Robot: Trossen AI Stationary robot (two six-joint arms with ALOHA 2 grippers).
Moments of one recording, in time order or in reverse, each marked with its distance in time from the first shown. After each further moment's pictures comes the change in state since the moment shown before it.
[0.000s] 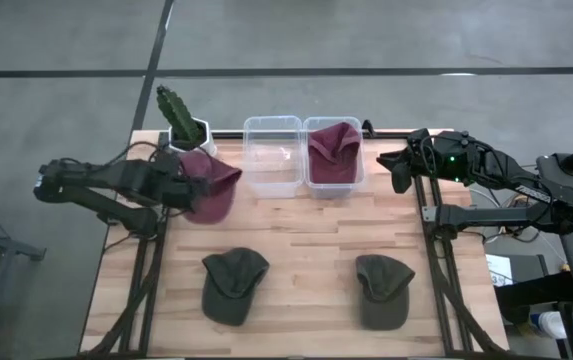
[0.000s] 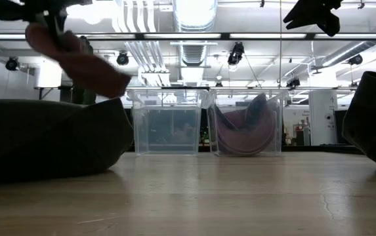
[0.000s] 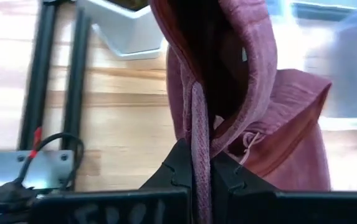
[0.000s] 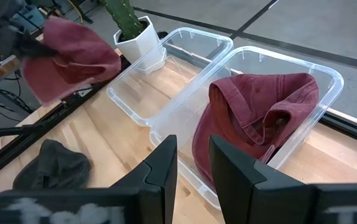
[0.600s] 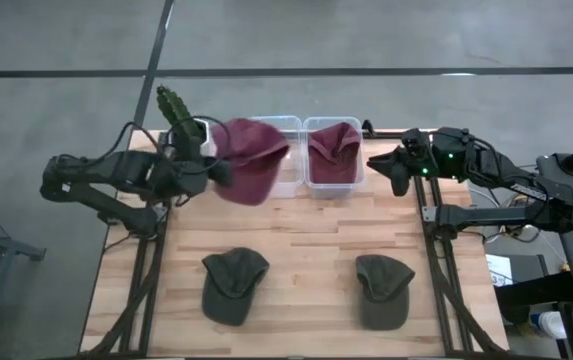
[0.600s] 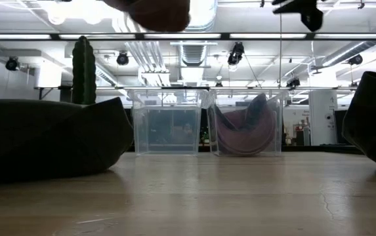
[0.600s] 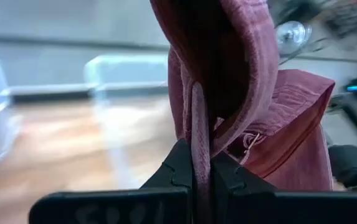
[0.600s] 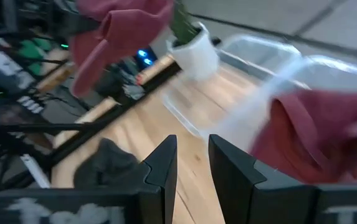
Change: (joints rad) left arm -0.016 0.099 0.210 0.552 -0.241 0.534; right arm 0.000 0.045 0.000 0.169 -0.187 -0.009
